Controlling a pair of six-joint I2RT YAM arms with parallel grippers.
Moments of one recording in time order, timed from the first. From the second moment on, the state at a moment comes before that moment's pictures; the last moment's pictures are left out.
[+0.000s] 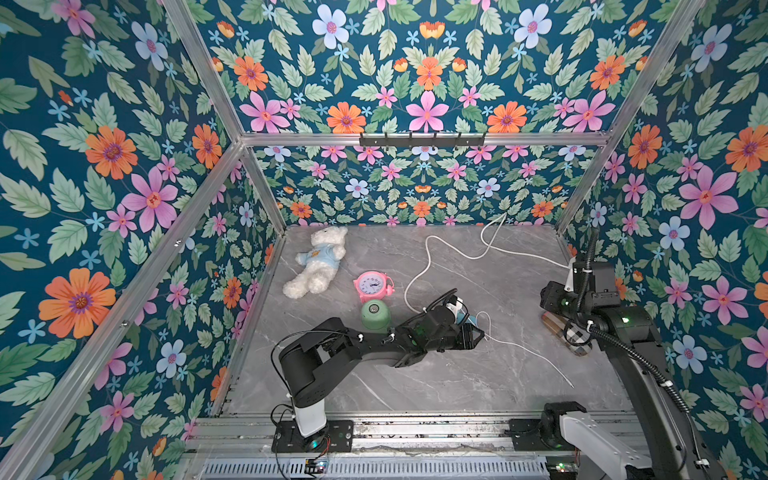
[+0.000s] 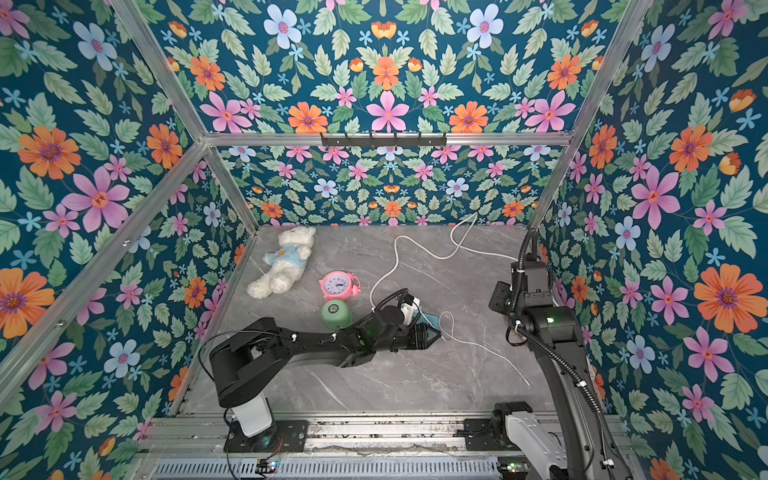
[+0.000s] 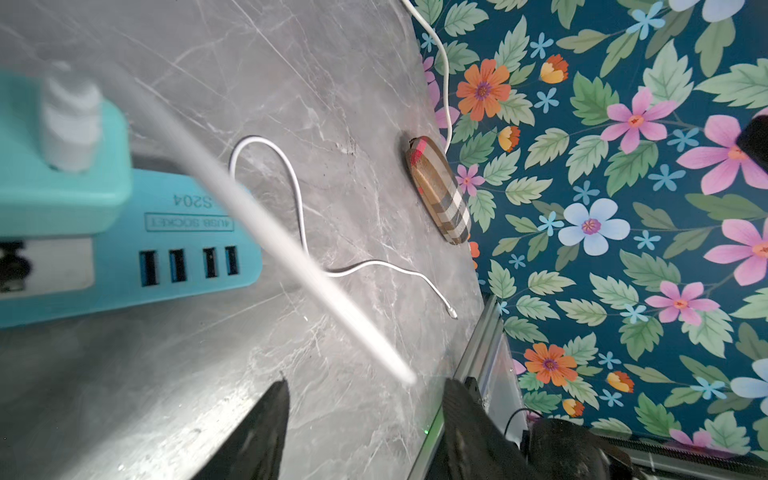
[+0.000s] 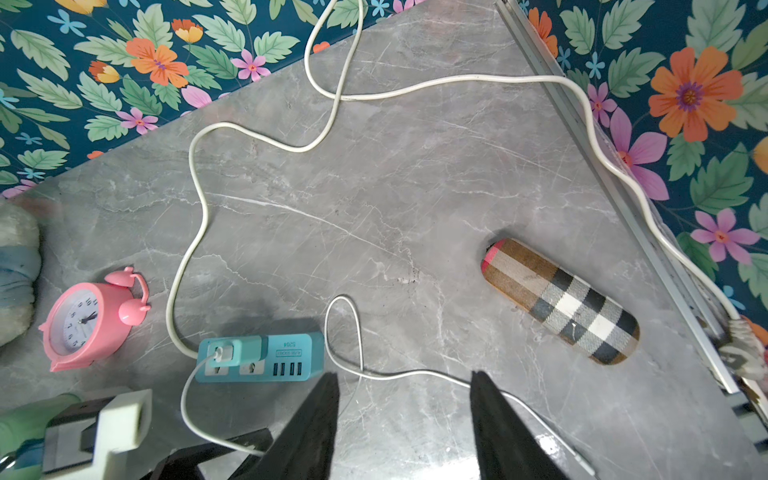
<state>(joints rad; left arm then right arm) -1.08 1.79 0.90 0.44 0.15 -0.98 0.07 0.94 1.13 -0.98 0.09 0.42</state>
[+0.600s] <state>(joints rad) -1.07 1.77 0.90 0.57 0.05 -1.01 0.07 0.99 1.12 -0.99 -0.13 0.17</state>
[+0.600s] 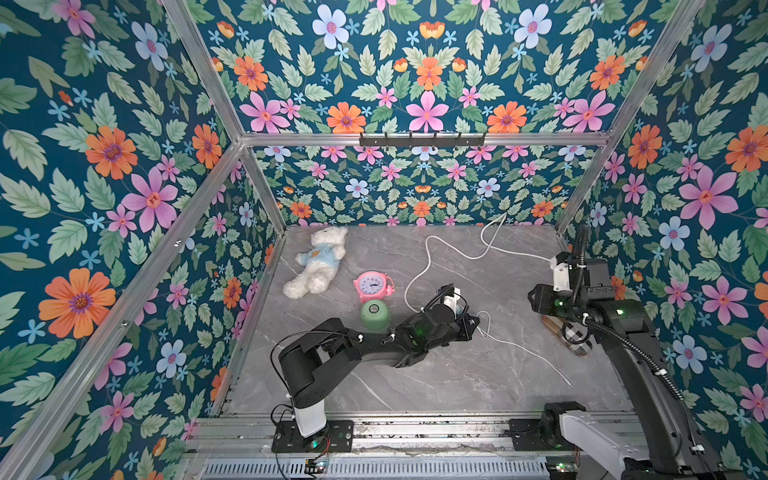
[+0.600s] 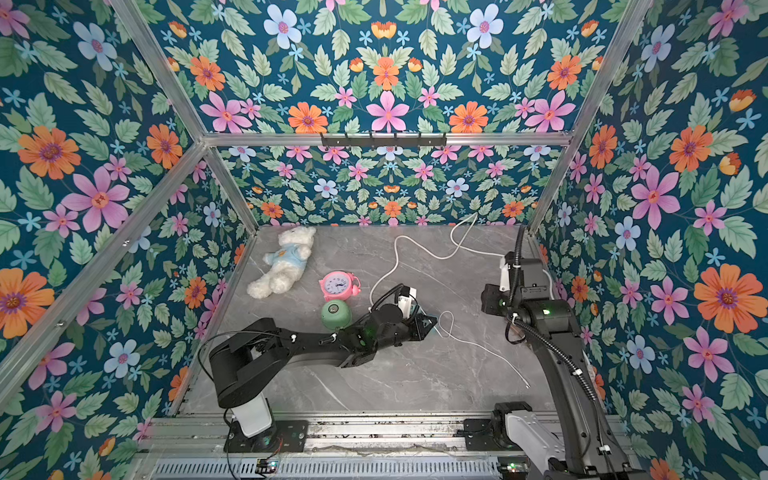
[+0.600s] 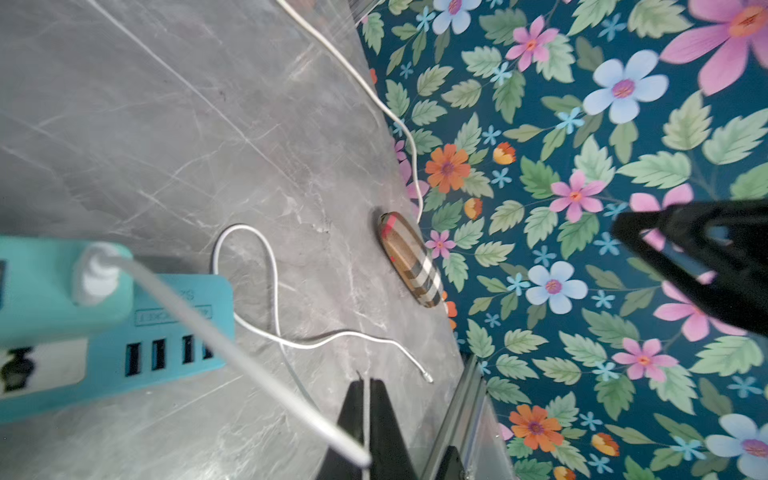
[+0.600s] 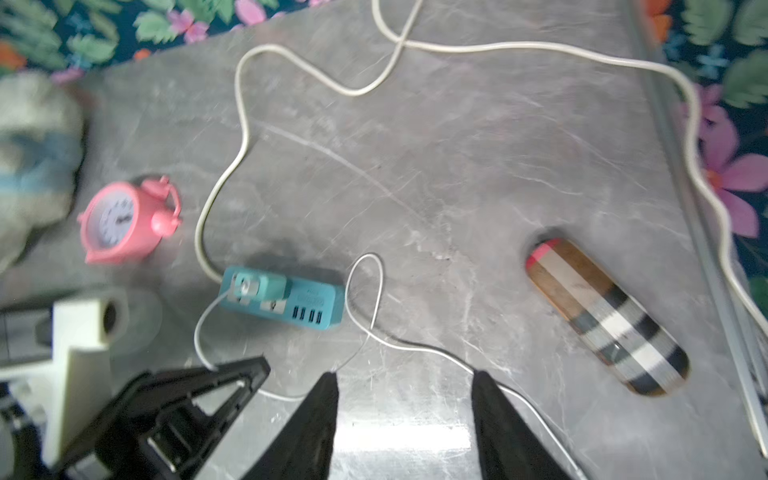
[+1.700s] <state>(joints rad) -0.96 1.79 0.80 0.87 0.18 -1.35 0.12 1.36 0.68 -0.52 -0.38 -0.76</state>
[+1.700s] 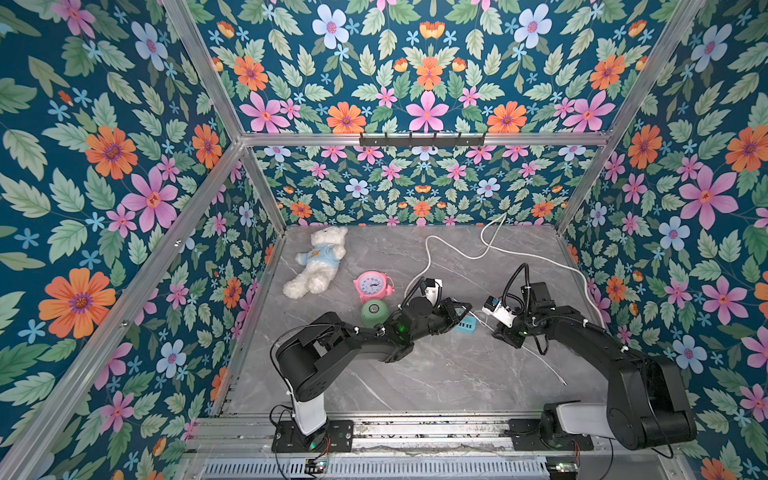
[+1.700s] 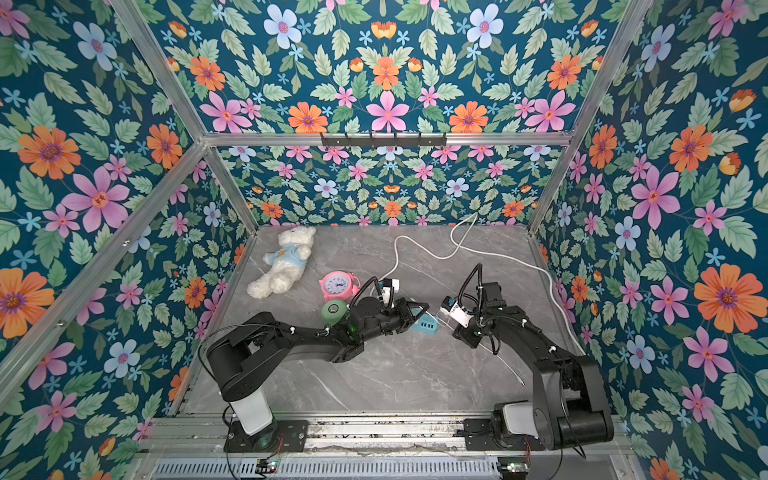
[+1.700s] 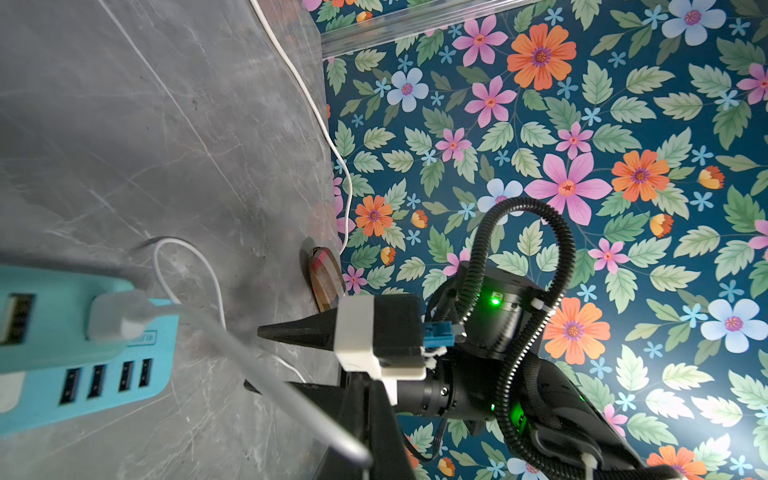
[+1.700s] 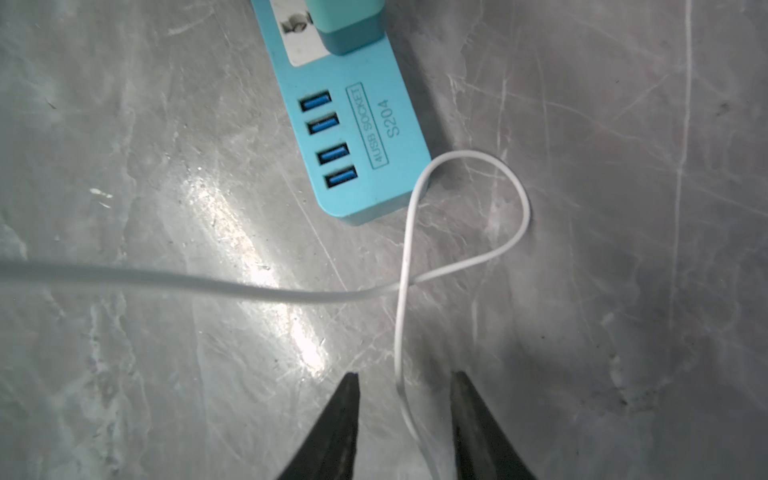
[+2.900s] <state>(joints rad) -1.02 1.30 0.58 0.38 0.30 -0.58 0.14 1.14 0.99 -0.85 -0.57 0.64</state>
